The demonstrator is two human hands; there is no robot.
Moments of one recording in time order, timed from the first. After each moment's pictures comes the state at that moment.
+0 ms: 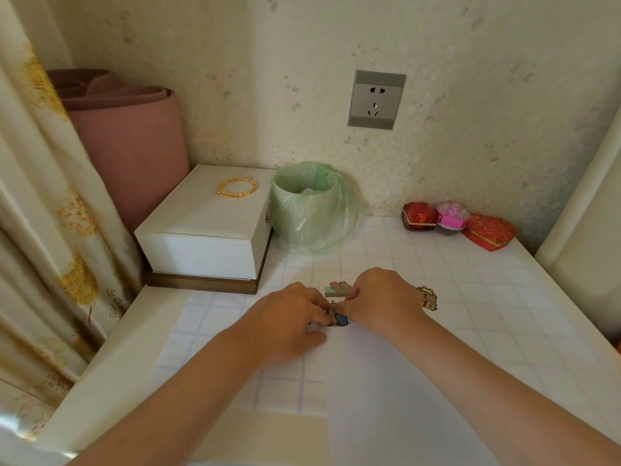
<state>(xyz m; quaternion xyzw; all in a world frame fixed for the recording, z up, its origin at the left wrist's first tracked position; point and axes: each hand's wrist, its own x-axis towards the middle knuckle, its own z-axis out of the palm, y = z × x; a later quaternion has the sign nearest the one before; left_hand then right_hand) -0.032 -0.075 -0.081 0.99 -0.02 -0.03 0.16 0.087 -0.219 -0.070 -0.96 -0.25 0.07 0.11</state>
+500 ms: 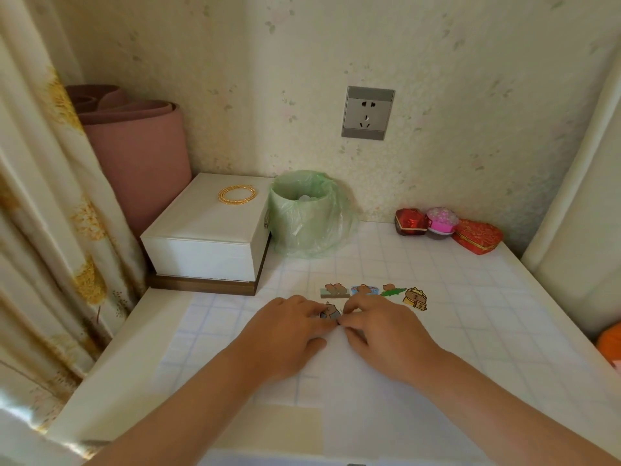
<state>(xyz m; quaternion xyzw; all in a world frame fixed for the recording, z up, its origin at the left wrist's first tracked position) -0.048 -0.090 -0.091 1.00 -0.05 0.04 0.07 0.063 -0.274 -0.094 -0.85 -0.51 -0.09 0.11</state>
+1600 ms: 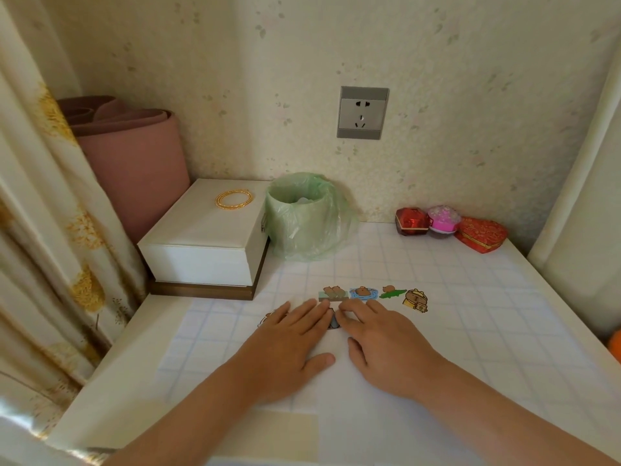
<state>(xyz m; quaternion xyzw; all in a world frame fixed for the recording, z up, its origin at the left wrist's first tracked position) -0.052 -0.097 -0.110 1.00 -0.04 -0.02 0.02 0.066 -0.281 -0.111 -0.83 -0.54 -0.12 0.07</state>
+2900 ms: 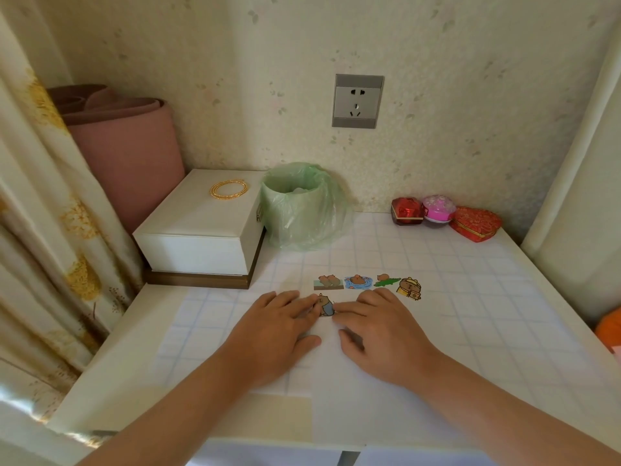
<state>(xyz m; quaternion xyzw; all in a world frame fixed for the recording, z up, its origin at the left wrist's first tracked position) -0.055 -0.088 -0.114 1.00 -0.03 0.07 -0.05 0.065 -0.289 -0.112 -0.77 -0.58 -0.18 0.16</state>
